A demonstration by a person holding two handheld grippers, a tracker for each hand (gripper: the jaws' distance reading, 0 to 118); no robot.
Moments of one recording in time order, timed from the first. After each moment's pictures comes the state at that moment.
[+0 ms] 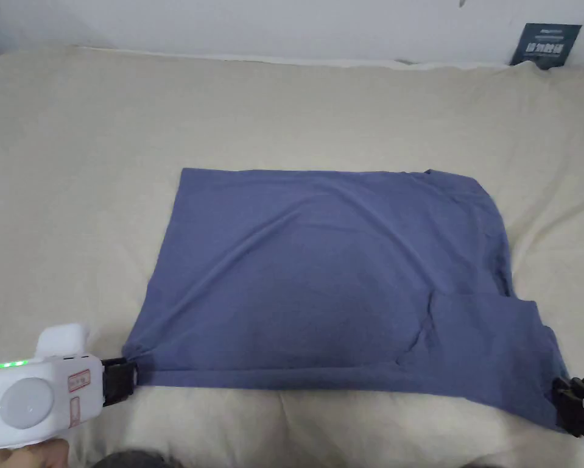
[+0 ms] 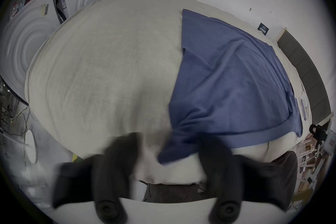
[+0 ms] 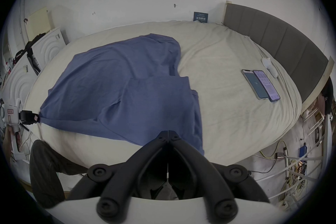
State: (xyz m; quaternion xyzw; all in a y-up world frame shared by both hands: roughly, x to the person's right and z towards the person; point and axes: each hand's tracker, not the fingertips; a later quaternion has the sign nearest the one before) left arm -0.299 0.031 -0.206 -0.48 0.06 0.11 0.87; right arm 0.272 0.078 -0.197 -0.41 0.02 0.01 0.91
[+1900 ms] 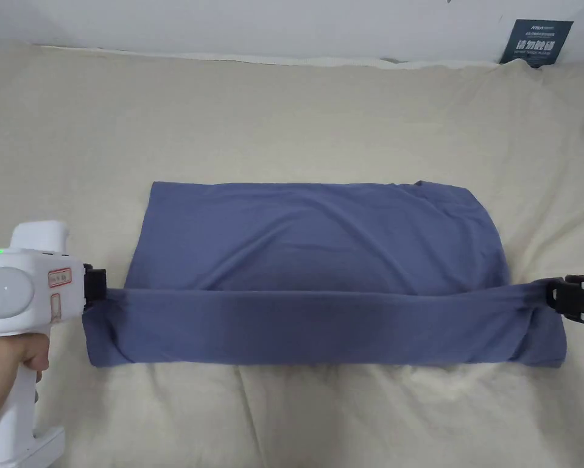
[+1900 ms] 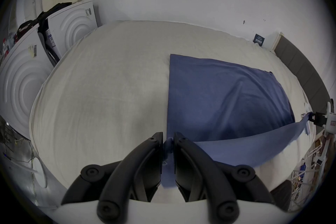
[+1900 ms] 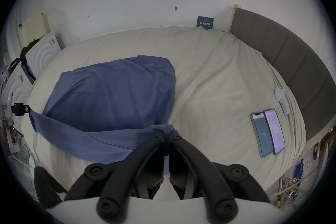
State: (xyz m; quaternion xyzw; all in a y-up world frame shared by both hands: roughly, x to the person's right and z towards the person) left arm -0.294 0.099 -0.358 -0.43 0.05 0.08 0.90; right arm 0.288 0.117 -0.384 -0.42 0.03 0.03 0.91
